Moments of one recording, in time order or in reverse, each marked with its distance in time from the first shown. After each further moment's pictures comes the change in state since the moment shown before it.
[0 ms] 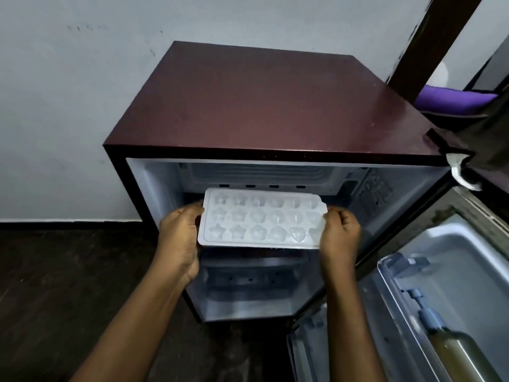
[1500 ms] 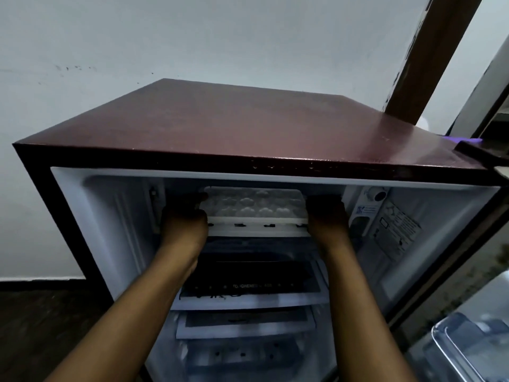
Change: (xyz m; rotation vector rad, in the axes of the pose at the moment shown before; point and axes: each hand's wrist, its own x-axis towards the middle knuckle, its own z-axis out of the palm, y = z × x) left_hand 0.123 -0.015 0.066 0.058 0.075 0.217; right_hand 0.135 0.012 0.073 -0.652 -0.229 -0.256
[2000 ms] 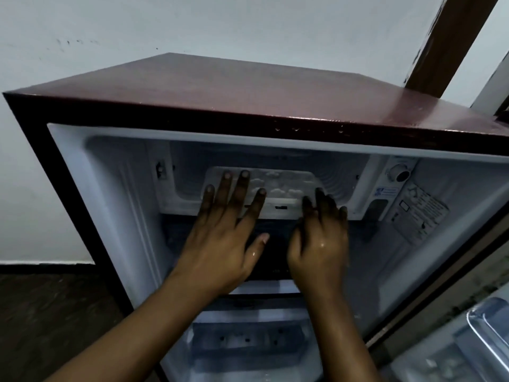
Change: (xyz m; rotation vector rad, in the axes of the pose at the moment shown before) left_hand -0.032 -0.054 -0.025 1.314 -0.281 1.292; right_hand -0.093 0.021 0.052 -0.138 0.488 -0.640
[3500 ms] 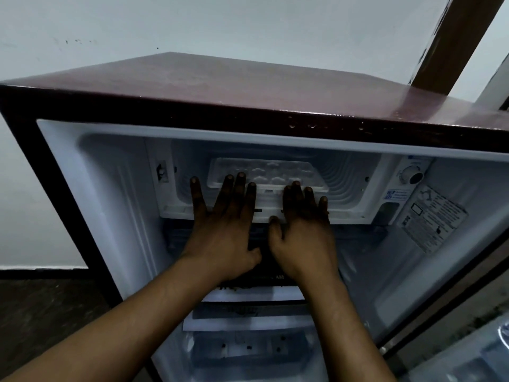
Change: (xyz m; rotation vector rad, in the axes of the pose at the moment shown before) left_hand 0.024 -0.019 0.021 0.153 -0.338 -0.108; right_hand 0.031 -0.011 0.025 -0.153 -0.522 0.052
